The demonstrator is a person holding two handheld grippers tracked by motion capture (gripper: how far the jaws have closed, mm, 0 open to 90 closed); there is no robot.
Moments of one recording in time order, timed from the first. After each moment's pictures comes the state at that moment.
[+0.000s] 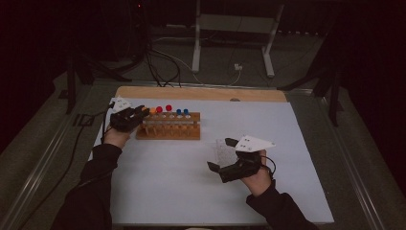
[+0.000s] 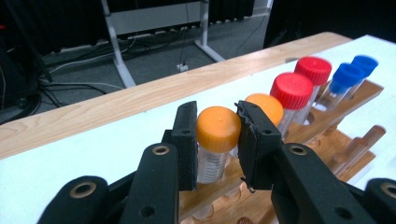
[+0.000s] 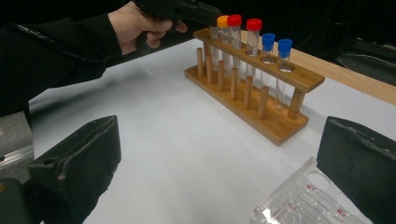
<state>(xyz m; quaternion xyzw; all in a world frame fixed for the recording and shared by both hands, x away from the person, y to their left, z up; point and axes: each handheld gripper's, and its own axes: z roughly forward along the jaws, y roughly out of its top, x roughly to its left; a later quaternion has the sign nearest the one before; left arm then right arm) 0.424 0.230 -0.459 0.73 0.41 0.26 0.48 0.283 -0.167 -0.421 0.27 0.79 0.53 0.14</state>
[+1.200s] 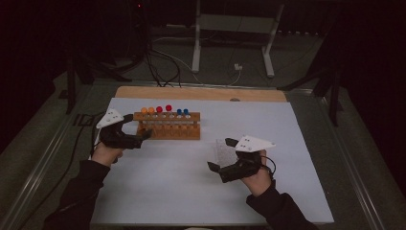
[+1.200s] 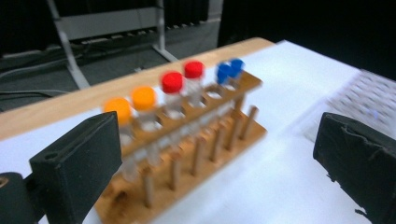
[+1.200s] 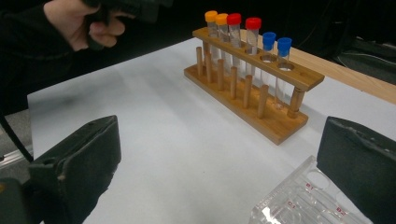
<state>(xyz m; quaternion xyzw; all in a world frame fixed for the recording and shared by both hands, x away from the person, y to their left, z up) 0.345 0.229 -0.430 0.75 0.35 0.20 0.52 0.283 -0.167 -0.421 0.27 0.79 0.53 0.14</state>
